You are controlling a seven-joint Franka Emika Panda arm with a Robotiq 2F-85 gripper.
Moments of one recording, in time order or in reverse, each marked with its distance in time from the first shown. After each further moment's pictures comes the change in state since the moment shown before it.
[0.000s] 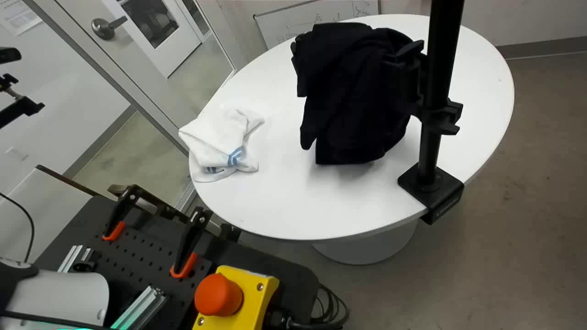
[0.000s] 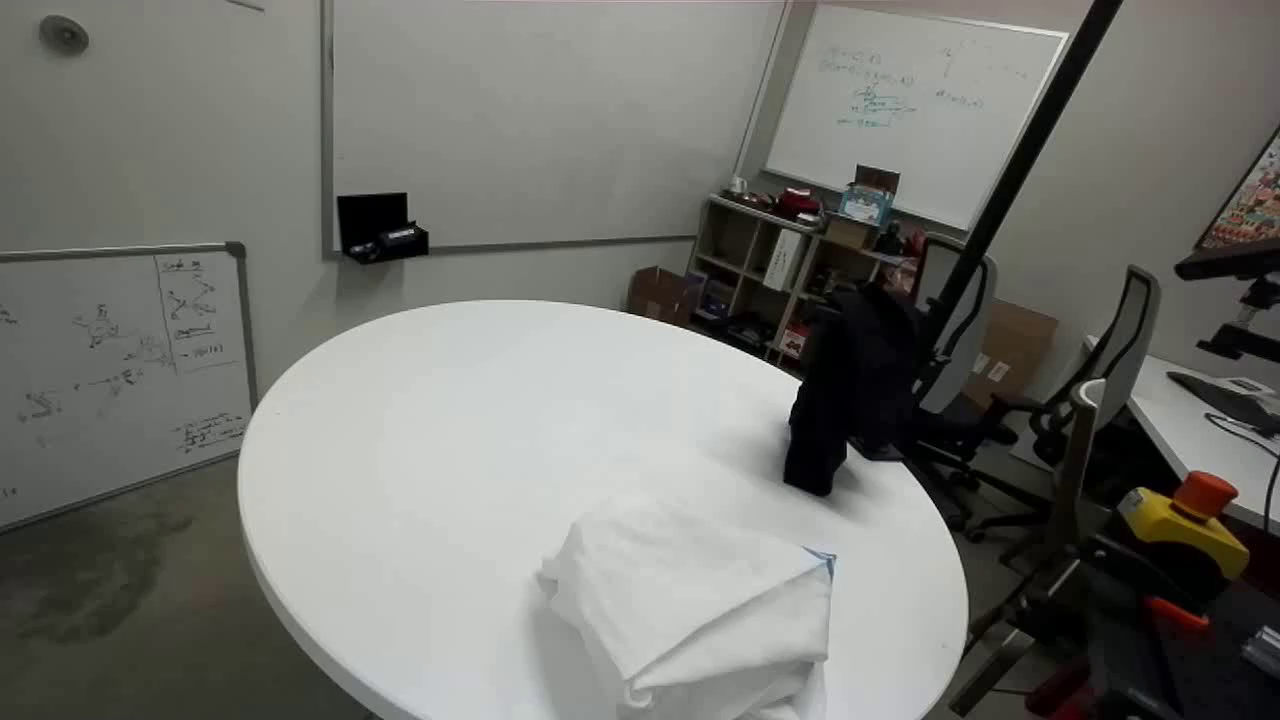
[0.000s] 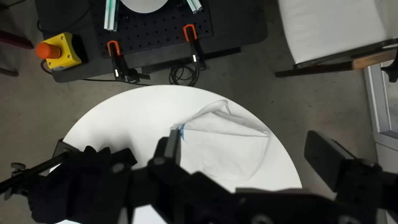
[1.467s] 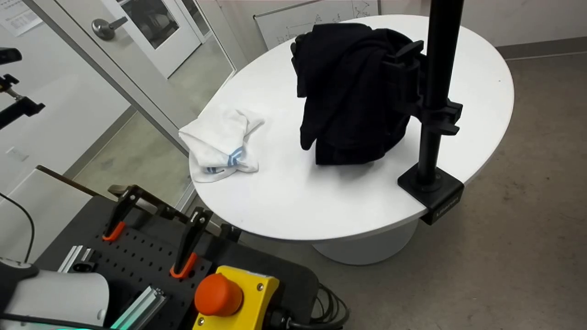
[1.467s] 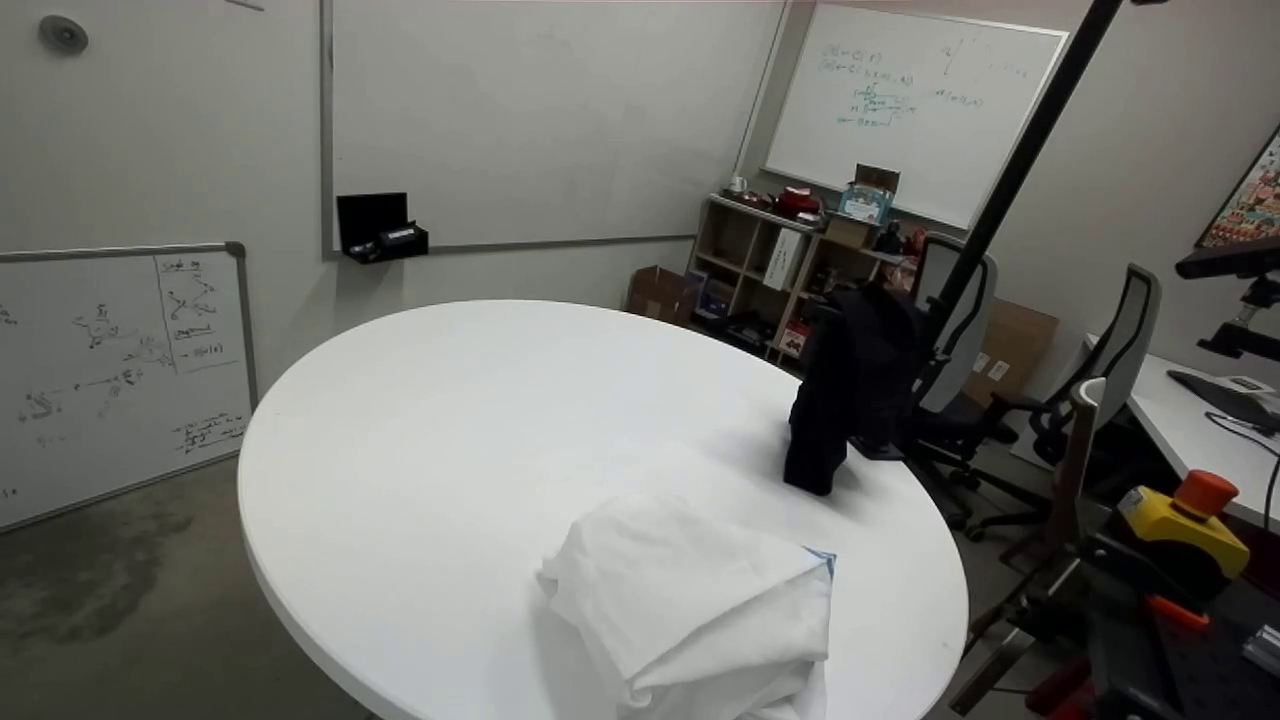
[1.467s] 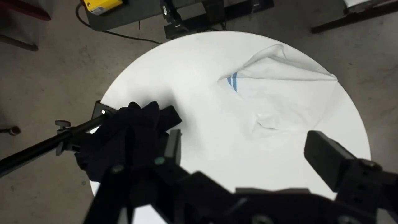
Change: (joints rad) arm -0.100 0.106 -0.198 -0.031 -0.207 0.202 -0.203
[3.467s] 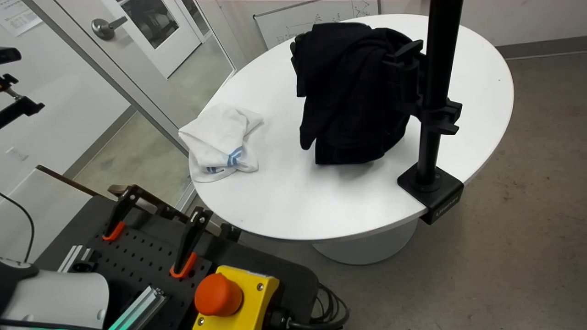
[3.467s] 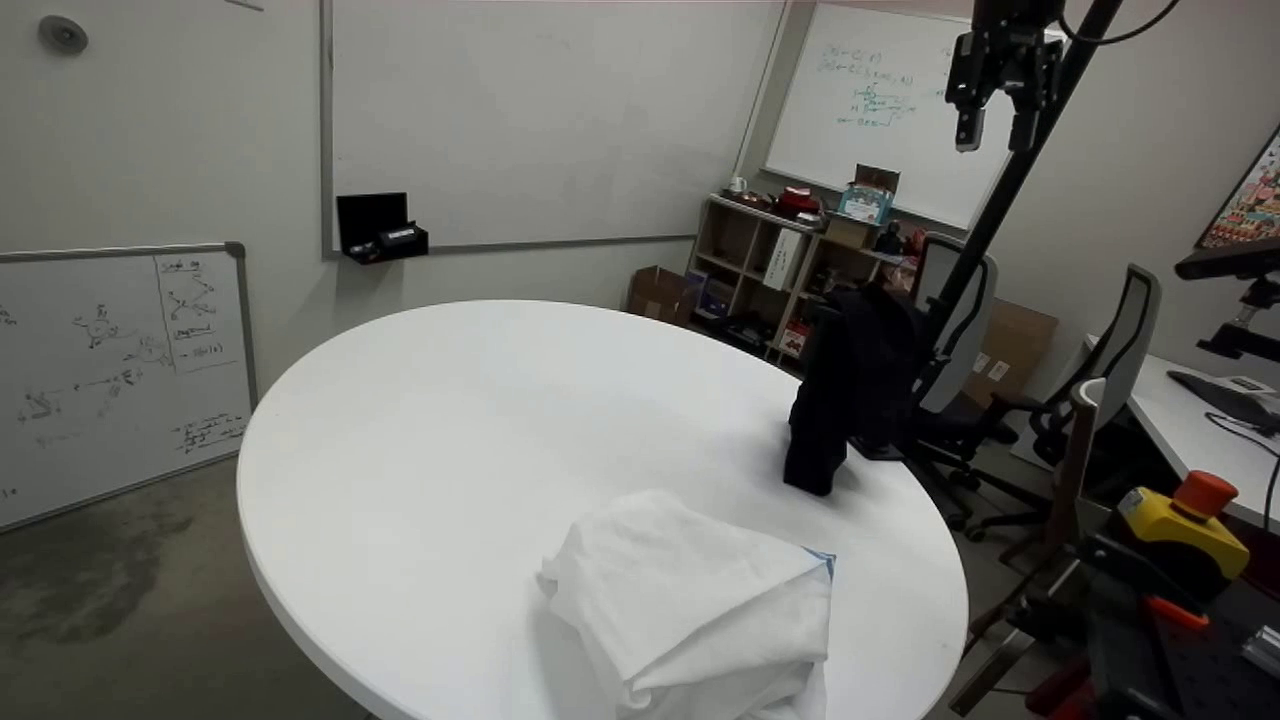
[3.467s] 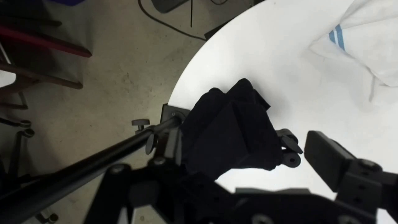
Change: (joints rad) arm -0.140 0.412 -0.254 0.226 -0.140 0.100 -0.119
